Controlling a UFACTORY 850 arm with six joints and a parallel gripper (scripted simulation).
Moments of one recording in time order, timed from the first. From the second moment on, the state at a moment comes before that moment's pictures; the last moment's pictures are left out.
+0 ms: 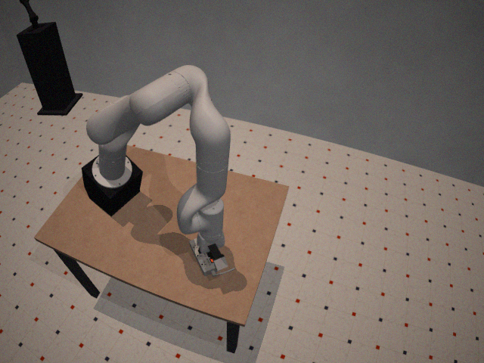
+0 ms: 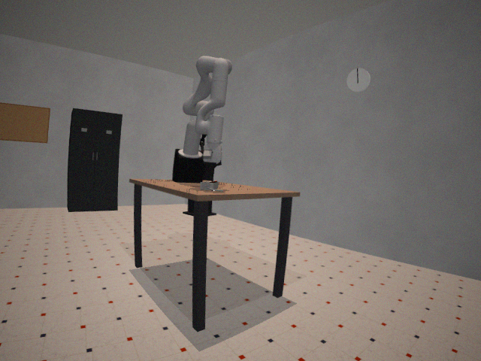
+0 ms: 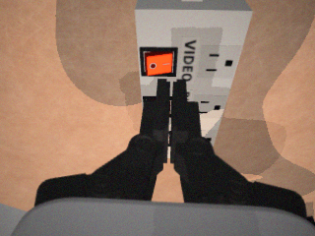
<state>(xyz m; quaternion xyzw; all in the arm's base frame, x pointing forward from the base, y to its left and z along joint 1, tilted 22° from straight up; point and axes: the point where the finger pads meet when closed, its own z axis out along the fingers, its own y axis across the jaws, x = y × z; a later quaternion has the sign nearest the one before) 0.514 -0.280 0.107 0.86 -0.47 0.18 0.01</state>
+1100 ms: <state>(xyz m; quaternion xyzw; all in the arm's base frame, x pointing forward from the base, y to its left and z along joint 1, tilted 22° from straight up) 0.477 -0.193 0.092 0.86 -0.47 0.19 0.00</state>
